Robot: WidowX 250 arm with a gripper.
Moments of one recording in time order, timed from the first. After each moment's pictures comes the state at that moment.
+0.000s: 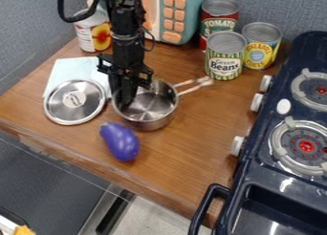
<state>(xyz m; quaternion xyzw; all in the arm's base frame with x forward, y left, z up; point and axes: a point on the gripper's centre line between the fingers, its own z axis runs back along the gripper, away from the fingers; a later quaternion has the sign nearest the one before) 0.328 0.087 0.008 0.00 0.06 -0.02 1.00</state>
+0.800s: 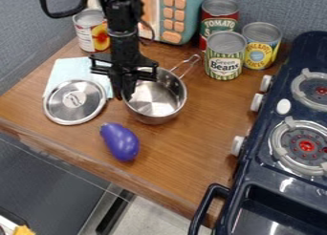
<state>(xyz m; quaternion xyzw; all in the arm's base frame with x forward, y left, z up) 0.319 0.081 0.032 0.01 0.00 0.15 0.99</state>
